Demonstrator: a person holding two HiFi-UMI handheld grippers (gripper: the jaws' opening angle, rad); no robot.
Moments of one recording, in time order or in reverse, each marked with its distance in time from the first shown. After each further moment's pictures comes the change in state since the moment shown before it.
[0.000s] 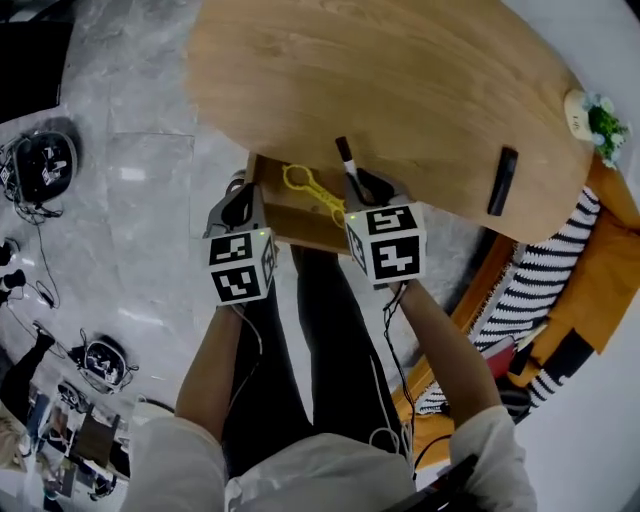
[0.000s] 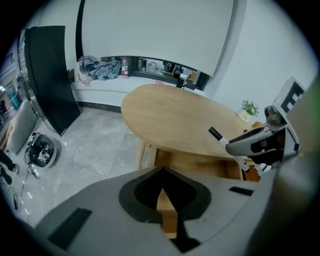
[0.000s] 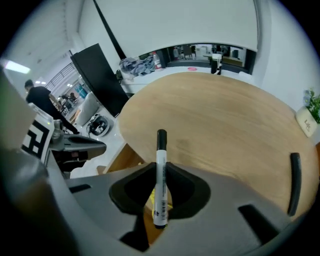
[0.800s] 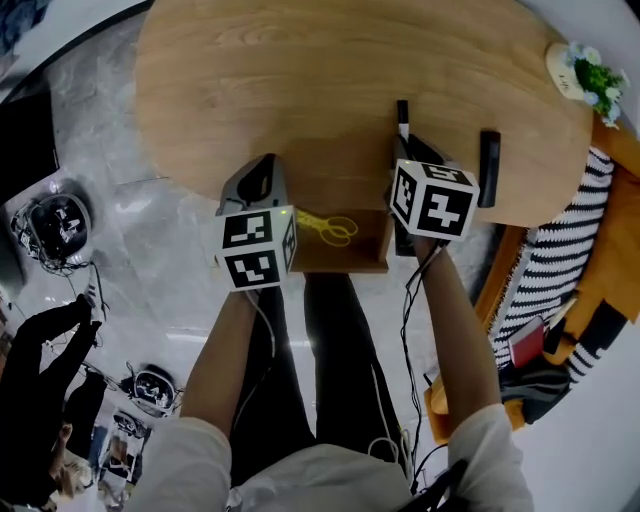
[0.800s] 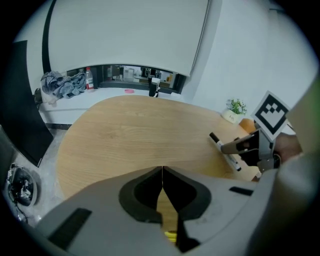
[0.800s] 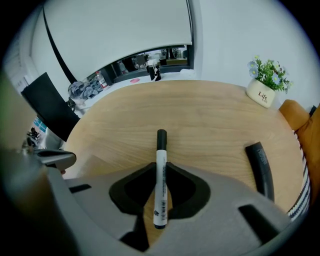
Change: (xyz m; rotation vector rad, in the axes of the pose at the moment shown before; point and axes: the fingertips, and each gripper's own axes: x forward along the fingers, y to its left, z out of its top) left arm 0.064 -0.110 0.113 0.206 -0.059 -0.133; right arm -0.023 -0.189 0.014 0.415 -0.091 -0.266
